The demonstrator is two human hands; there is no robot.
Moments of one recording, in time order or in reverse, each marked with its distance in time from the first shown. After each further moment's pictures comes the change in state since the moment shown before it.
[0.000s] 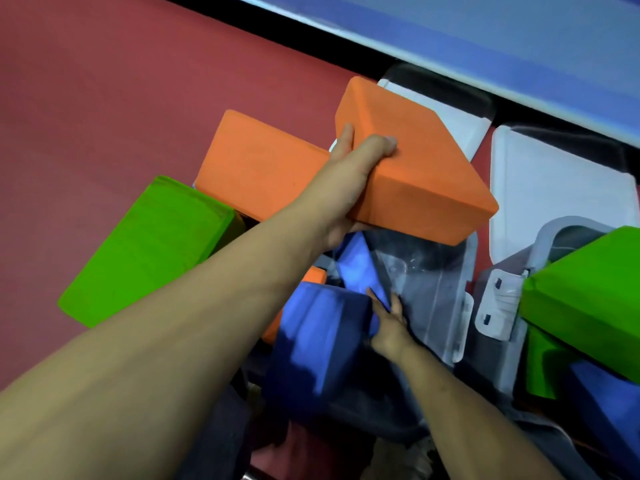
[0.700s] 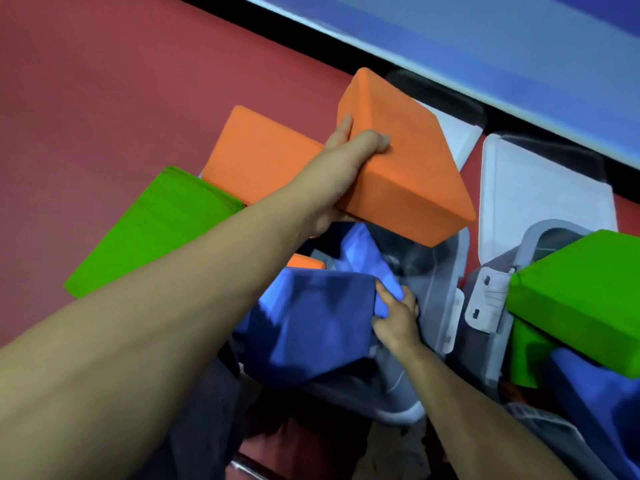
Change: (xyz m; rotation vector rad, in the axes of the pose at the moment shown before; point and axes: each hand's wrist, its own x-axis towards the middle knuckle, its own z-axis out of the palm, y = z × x) left_hand -0.020 0.014 -0.016 0.130 -0.029 0.049; right_hand -0.020 -0.012 -0.010 0.084 0.314 0.003
